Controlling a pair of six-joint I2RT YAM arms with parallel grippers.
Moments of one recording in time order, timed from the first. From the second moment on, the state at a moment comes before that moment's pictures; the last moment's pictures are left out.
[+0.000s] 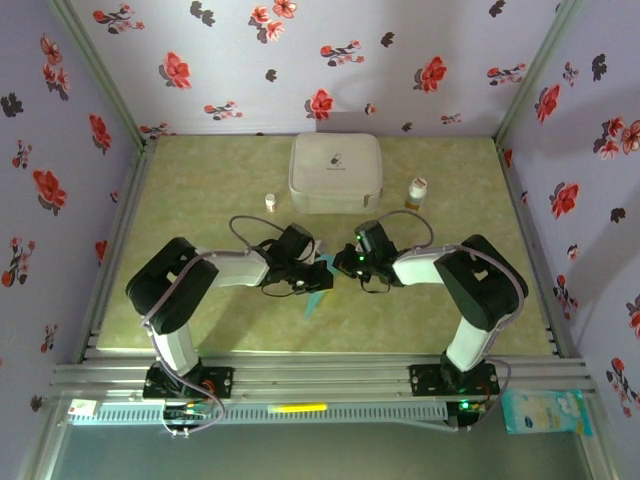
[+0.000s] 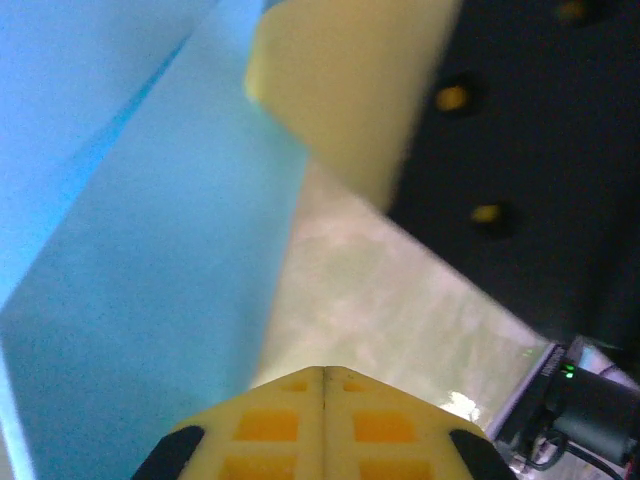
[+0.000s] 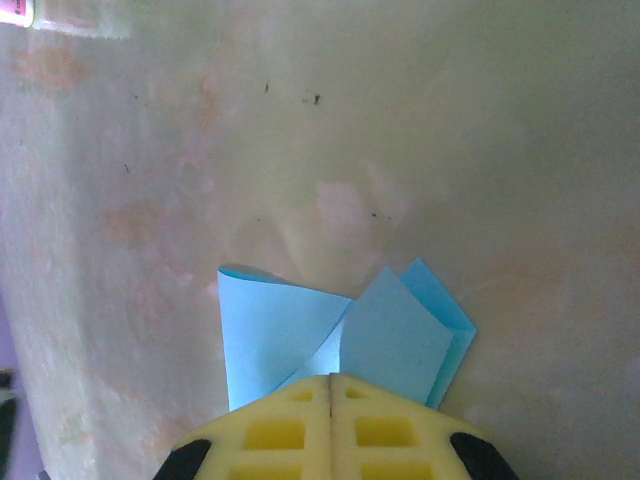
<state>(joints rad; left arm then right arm) -0.80 1.80 0.85 0.00 0.53 -0.83 0.62 1.74 0.70 0.21 -0.32 1.01</state>
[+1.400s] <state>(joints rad) -0.82 1.35 0.38 -0.03 0.51 -0.82 0.61 1.72 0.70 0.14 -0.36 0.97</state>
